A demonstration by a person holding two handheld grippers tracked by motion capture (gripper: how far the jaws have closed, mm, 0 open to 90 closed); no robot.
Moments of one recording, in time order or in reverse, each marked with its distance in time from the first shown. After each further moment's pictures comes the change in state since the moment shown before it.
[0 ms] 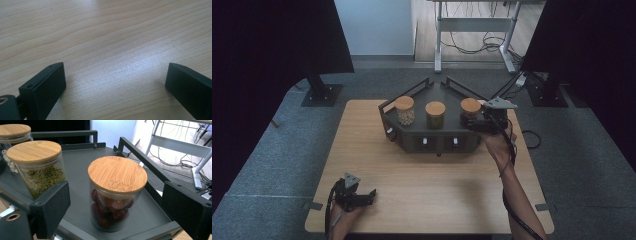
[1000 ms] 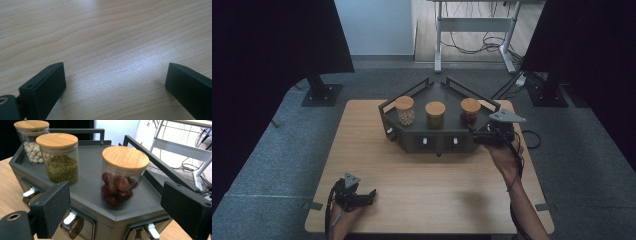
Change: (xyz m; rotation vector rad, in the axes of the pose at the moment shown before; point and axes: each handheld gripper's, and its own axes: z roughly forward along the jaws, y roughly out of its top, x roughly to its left) left arm 0.000 0.000 0.000 -0.002 0.000 -0.002; right arm 0.010 -0.020 -0.037 -0.020 0.019 -0.026
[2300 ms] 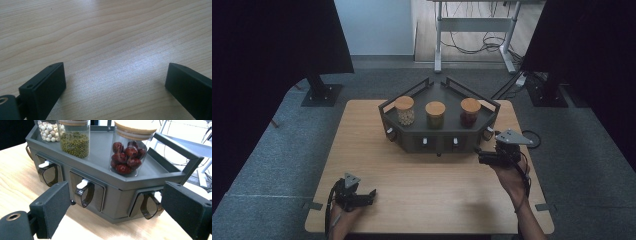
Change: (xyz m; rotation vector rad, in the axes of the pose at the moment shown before) left arm 0.000 0.000 0.000 -0.001 0.000 0.001; right arm 0.011 -0.044 -0.032 0.015 0.031 -0.008
